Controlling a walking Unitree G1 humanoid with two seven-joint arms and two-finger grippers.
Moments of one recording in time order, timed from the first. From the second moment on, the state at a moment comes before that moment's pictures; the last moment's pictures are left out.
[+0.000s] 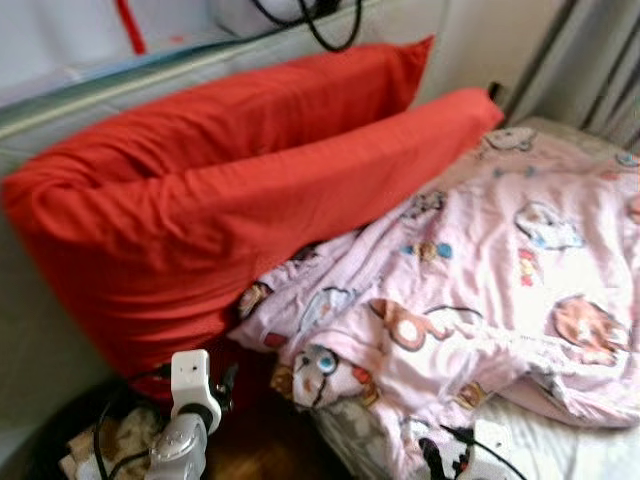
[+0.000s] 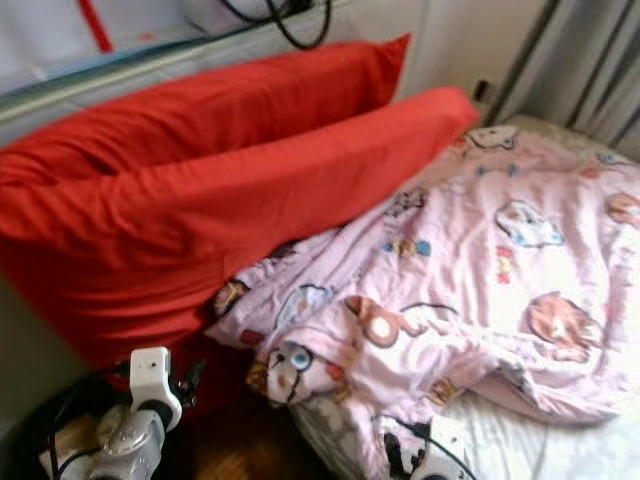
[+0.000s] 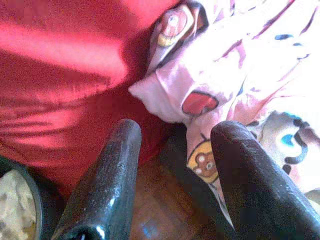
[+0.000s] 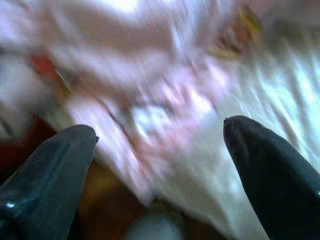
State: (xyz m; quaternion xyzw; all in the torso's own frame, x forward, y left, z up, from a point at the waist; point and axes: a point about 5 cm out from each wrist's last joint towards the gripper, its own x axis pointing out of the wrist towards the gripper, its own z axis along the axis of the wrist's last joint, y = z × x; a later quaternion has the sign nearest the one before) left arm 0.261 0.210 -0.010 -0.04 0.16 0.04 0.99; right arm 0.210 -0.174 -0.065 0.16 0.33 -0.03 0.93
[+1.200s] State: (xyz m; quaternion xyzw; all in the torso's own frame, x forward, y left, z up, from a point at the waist) left arm 0.268 0.204 0.040 -0.03 0.01 0.02 1.00; right arm 0.265 -0.161 -0.016 0.09 0.17 0.02 0.98
